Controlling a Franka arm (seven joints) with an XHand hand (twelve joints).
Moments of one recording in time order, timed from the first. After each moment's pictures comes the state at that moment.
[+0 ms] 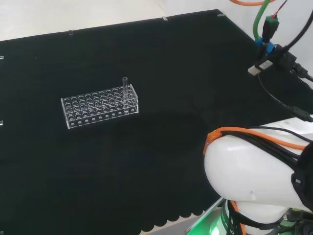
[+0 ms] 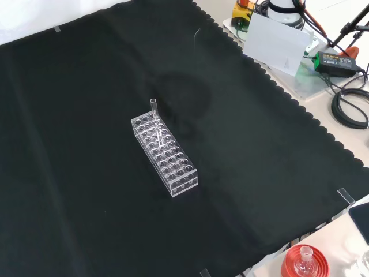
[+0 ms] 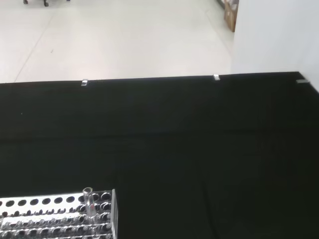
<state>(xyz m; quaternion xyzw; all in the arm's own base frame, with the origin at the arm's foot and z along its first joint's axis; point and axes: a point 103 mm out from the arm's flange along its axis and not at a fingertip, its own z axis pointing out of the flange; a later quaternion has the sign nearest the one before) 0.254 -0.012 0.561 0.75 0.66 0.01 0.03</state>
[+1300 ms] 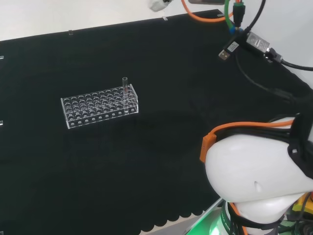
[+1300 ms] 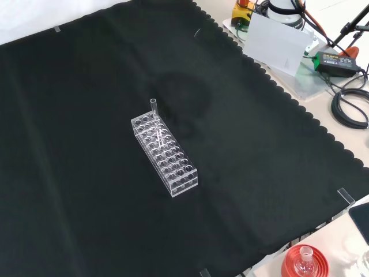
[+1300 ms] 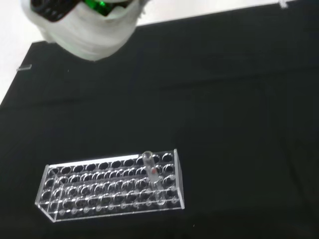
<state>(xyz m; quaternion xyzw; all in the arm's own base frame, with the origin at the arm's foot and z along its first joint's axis) 0.346 0.017 0.476 0.72 0.69 0.01 -0.10</state>
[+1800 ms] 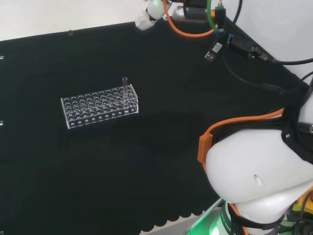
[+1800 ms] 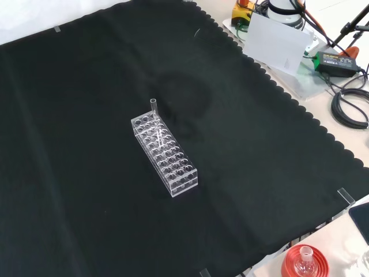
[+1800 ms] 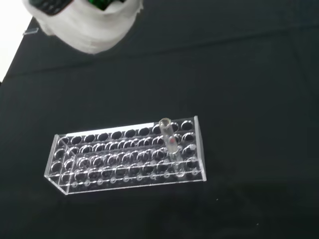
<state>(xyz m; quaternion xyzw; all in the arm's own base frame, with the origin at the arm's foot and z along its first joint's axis) 0.381 0.035 0.419 0.70 0.70 -0.01 -0.15</state>
